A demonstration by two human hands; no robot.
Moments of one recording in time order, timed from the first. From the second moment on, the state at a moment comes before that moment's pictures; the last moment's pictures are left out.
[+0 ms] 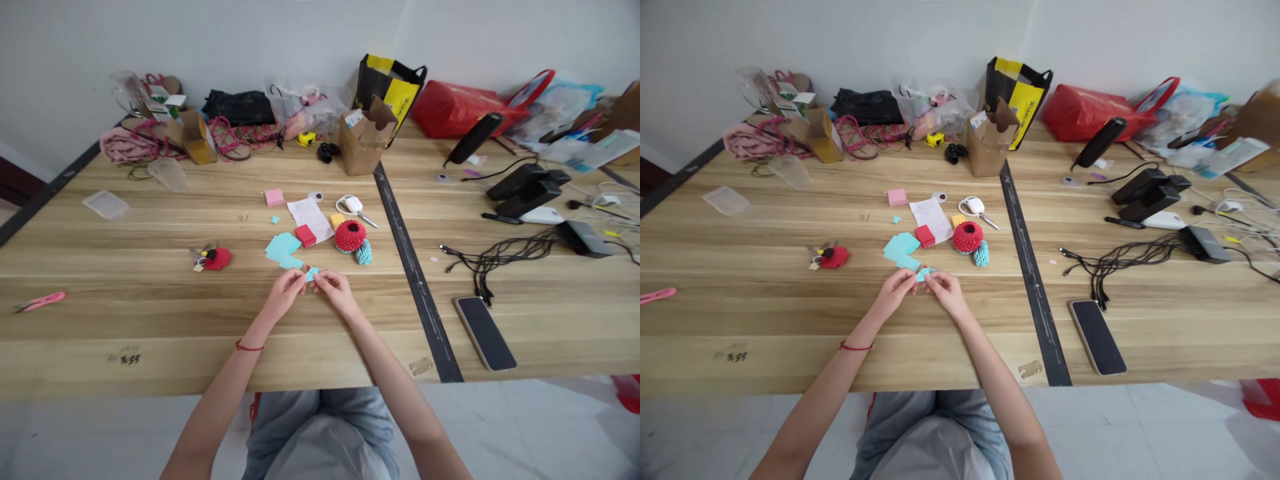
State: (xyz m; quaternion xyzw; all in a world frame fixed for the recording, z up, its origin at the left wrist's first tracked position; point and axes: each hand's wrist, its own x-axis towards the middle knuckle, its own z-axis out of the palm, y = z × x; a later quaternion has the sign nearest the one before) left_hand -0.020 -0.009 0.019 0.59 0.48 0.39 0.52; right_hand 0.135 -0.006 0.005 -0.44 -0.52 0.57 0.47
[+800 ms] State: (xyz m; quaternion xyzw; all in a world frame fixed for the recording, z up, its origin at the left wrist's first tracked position) left_hand -0.033 -0.011 0.006 0.81 0.45 0.36 0.10; right_hand 0.132 -0.009 0.002 -0.42 -0.58 0.56 0.42
